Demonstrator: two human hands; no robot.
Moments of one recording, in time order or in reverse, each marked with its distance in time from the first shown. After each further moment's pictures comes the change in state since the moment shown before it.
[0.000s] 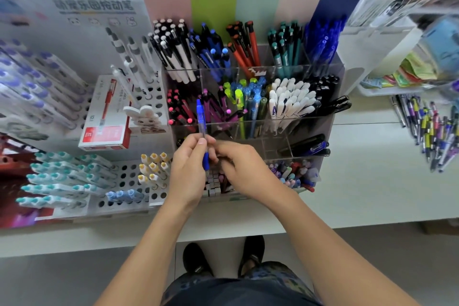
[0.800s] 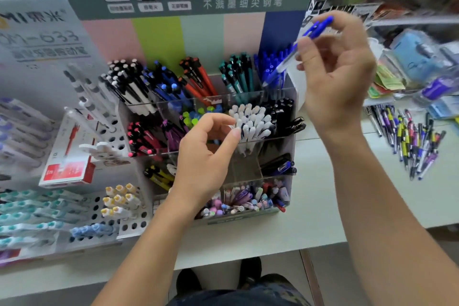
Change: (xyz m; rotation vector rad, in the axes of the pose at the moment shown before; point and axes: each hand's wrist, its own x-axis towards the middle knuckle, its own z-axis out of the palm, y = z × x) left_hand 0.010 0.068 0.086 0.266 -0.146 0.361; right_hand 0.011 -0.015 -0.211 0.089 1.017 -0.281
